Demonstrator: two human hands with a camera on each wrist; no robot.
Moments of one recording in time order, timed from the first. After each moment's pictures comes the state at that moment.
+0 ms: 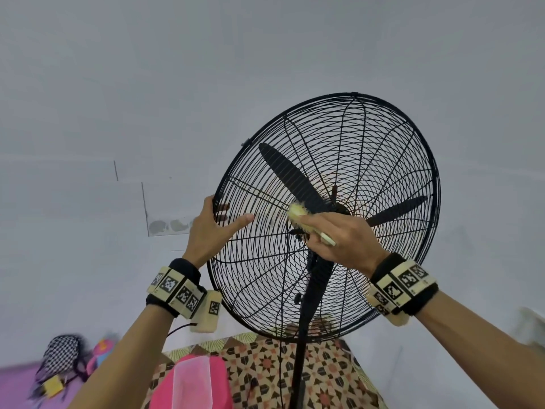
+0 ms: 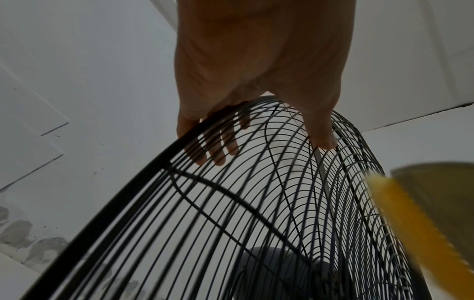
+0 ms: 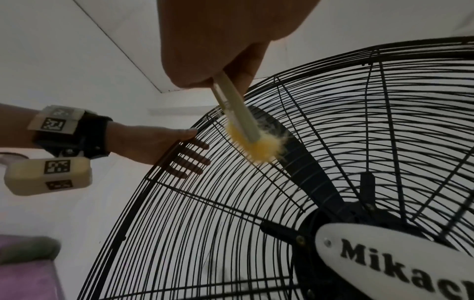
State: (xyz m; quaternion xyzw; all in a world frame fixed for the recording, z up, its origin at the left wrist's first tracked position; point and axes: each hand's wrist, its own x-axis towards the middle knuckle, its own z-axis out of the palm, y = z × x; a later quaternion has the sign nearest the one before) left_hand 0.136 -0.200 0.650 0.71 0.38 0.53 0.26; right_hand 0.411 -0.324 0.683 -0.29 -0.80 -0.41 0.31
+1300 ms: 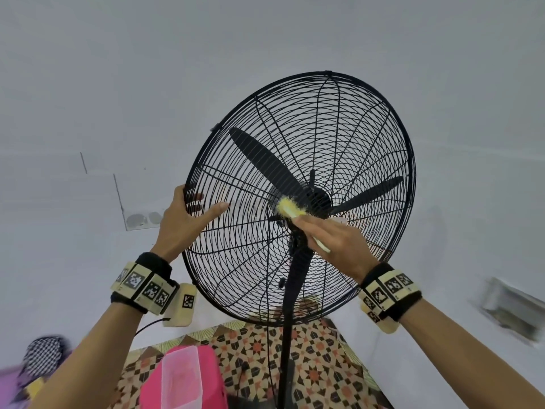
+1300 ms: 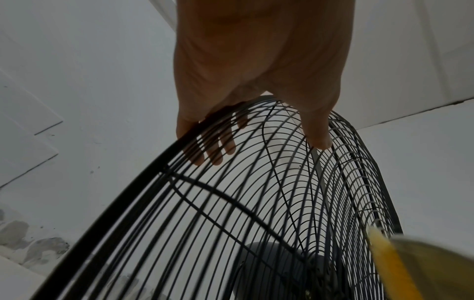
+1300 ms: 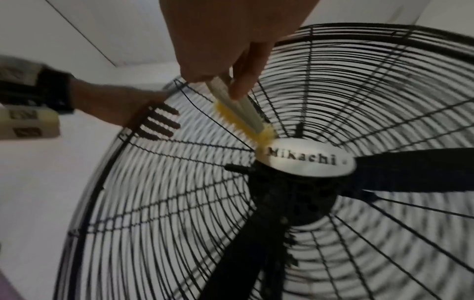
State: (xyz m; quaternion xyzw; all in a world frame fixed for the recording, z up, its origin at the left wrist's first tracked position) left_hand 0.134 -0.205 0.651 0.72 0.38 0.51 0.28; right_hand 0.462 -0.331 0.620 -0.38 -0.77 -0.41 0.31
